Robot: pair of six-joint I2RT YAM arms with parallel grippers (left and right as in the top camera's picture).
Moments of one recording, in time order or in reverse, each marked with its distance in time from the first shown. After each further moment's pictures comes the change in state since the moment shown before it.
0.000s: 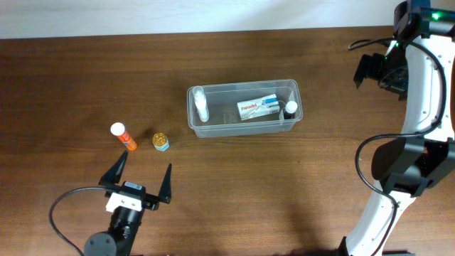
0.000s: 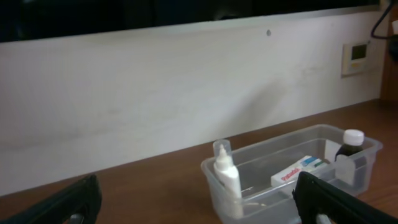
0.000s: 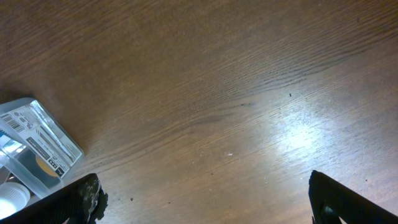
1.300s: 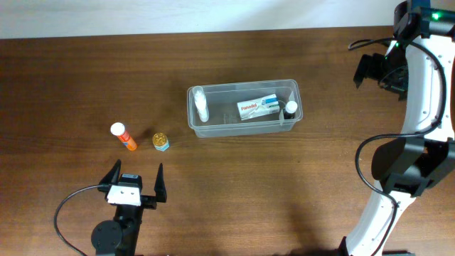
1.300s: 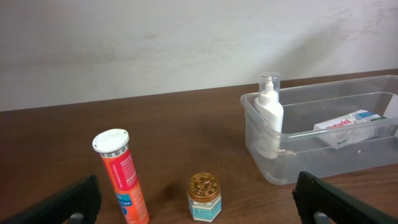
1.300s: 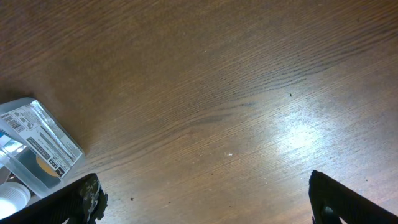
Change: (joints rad) left arm 0.000 -0.028 -0.046 -0.217 -0.200 -0.004; right arm 0.000 0.000 0.000 0.000 -0.001 0.000
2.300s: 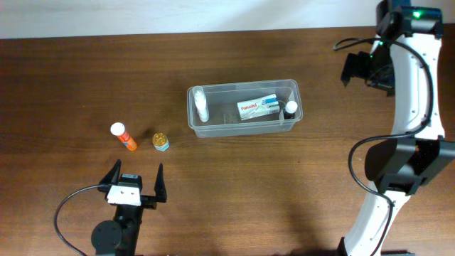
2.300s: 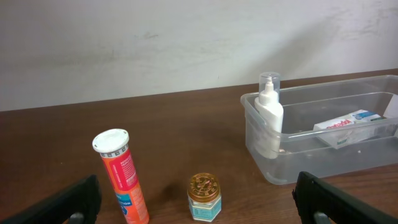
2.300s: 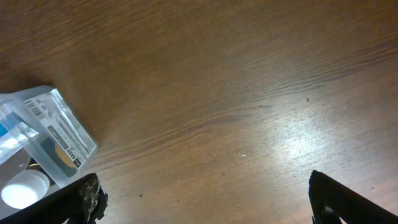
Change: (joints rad) left arm 0.000 0.000 0.000 0.000 0.000 0.000; right arm 0.069 0.000 0.000 0.007 0.002 0.001
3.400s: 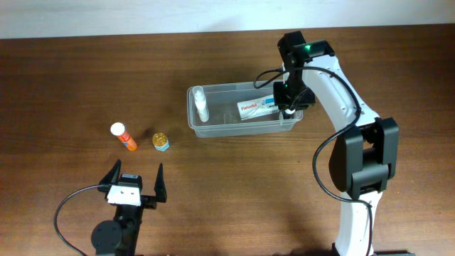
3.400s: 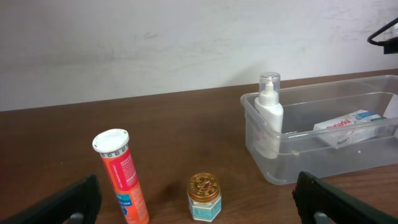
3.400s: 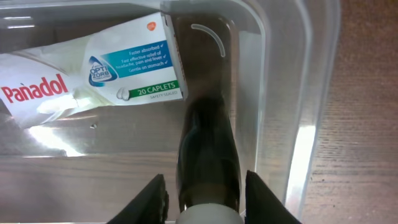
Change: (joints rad) left arm 0.000 0.000 0.000 0.000 0.000 0.000; right arm 0.375 0.000 -0.436 0.389 -0.098 -0.001
